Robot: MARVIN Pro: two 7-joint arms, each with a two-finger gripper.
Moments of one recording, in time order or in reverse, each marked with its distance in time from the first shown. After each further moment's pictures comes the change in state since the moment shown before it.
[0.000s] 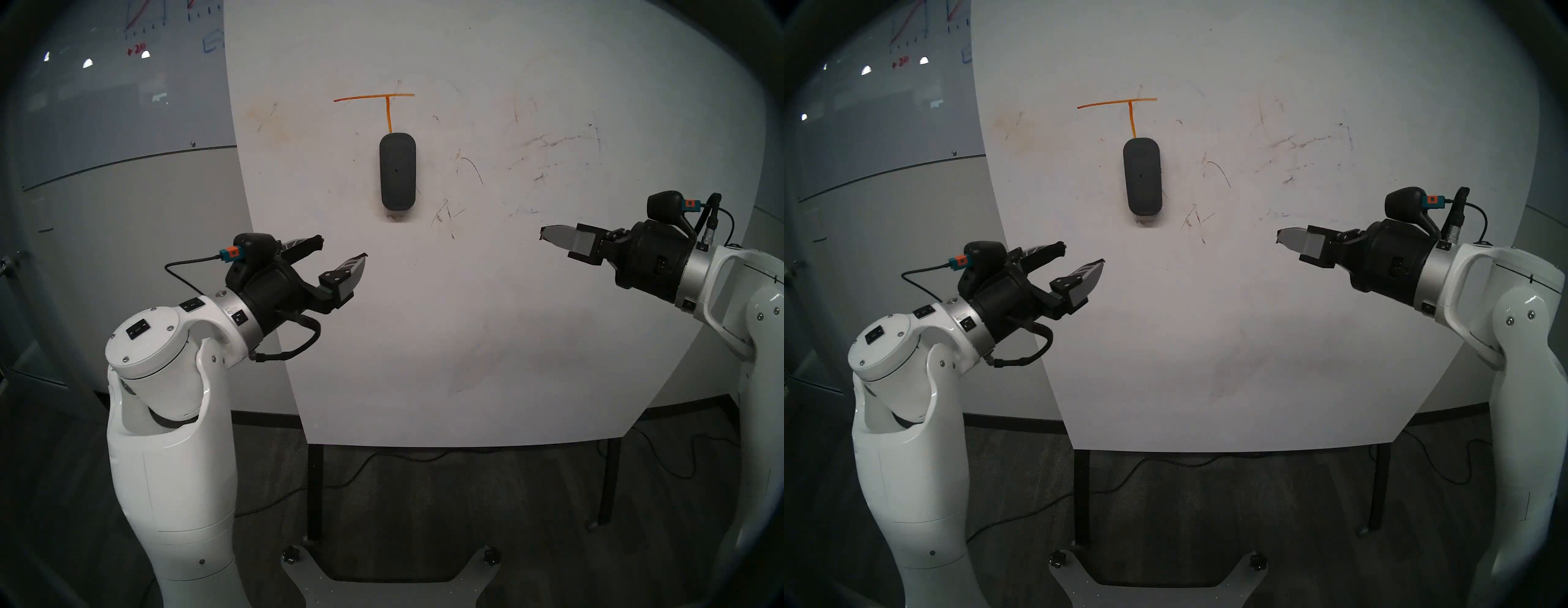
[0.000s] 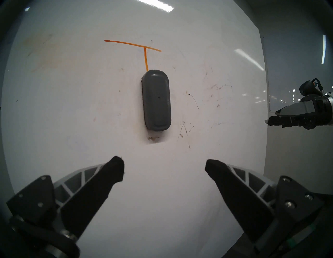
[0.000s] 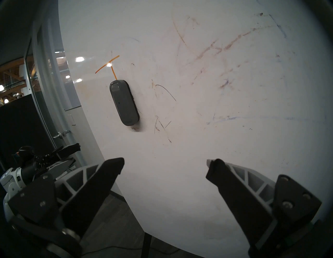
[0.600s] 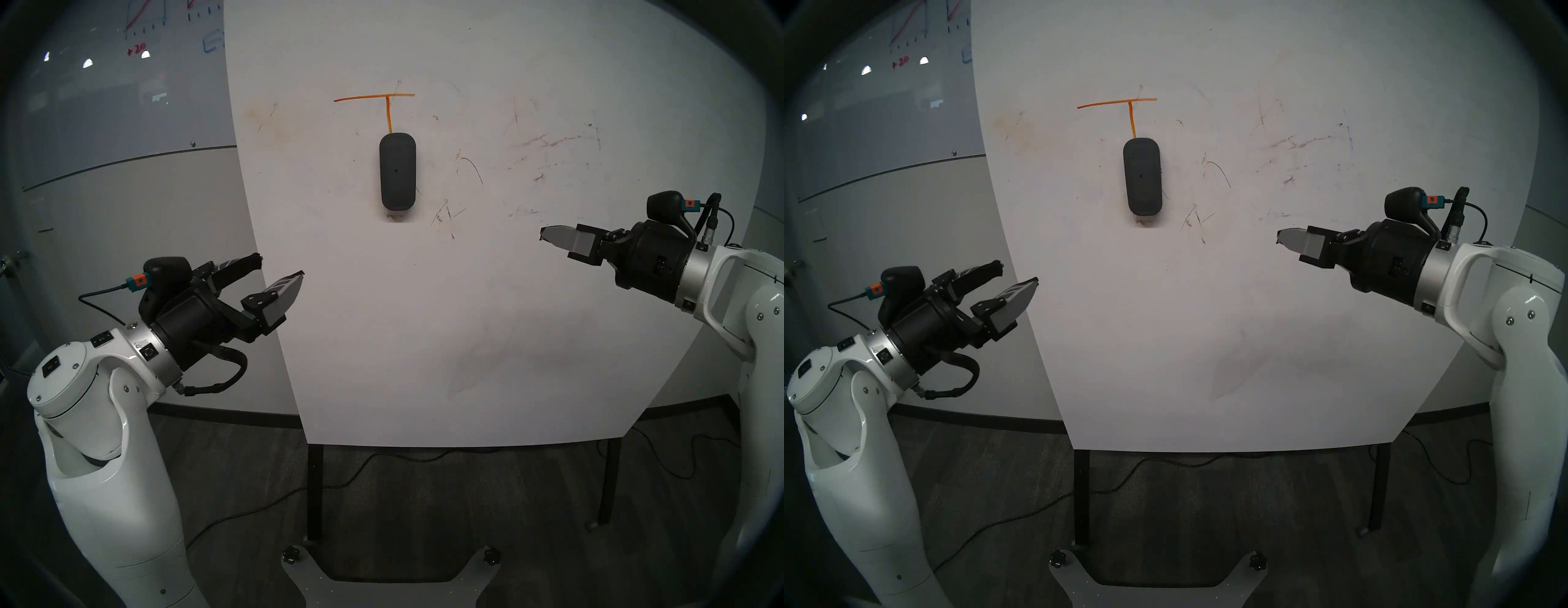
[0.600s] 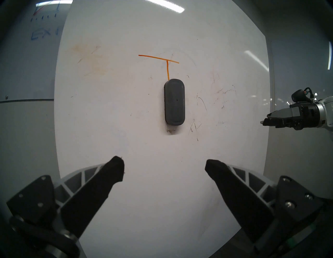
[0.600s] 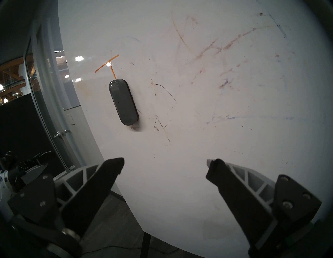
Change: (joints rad) left arm 0.121 -0.007 -0.316 -0.128 -0.089 0.074 -0.213; right arm -0.001 0.003 0.000 0.000 0.000 -0.001 -0.003
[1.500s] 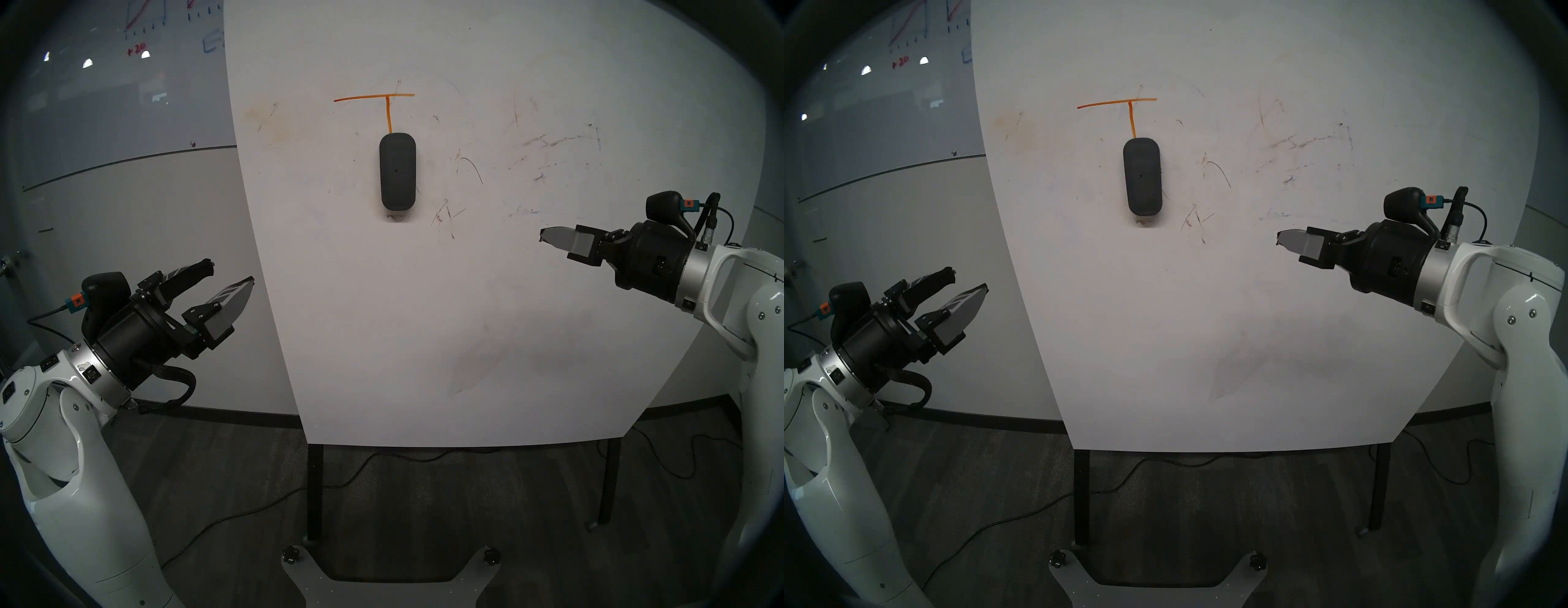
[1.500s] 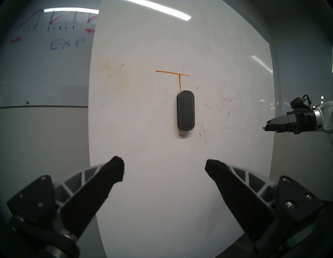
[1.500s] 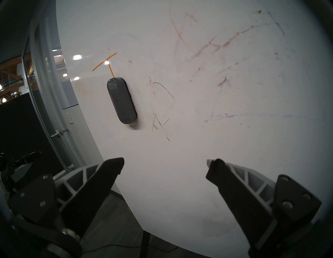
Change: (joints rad) left arm 0.044 -0.018 -0.264 -0.049 -0.103 0.005 -0.141; right arm -0.003 0.015 -0.002 -0.002 0.018 -0.001 -0.022
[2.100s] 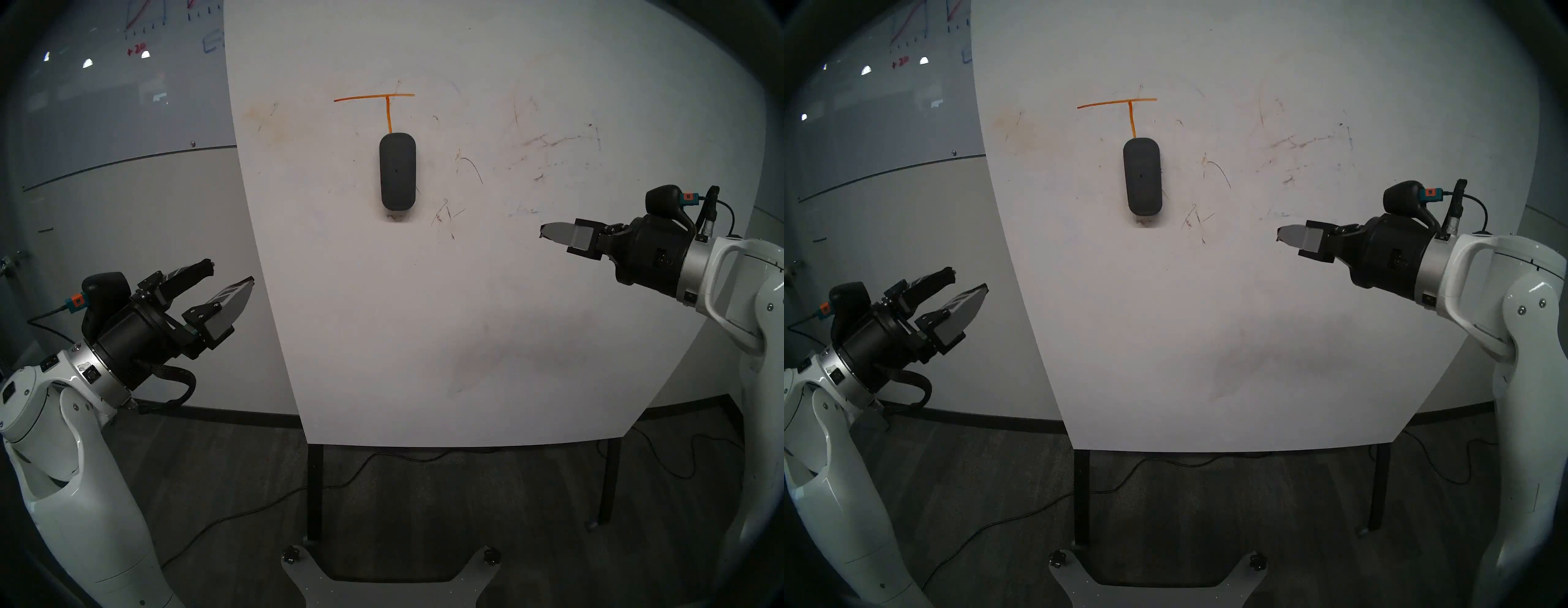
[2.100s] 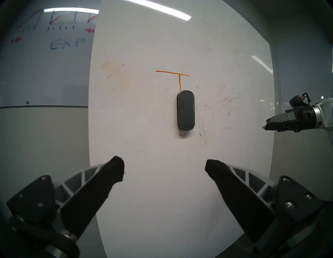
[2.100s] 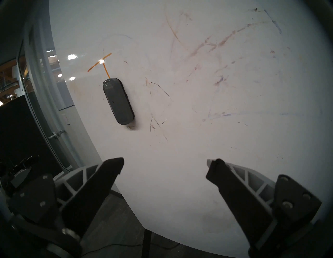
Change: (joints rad) left arm 0.000 0.000 0.000 0.000 0.001 0.000 0.000; right arm 0.028 0.010 -0.011 -0.007 0.080 0.025 -0.092
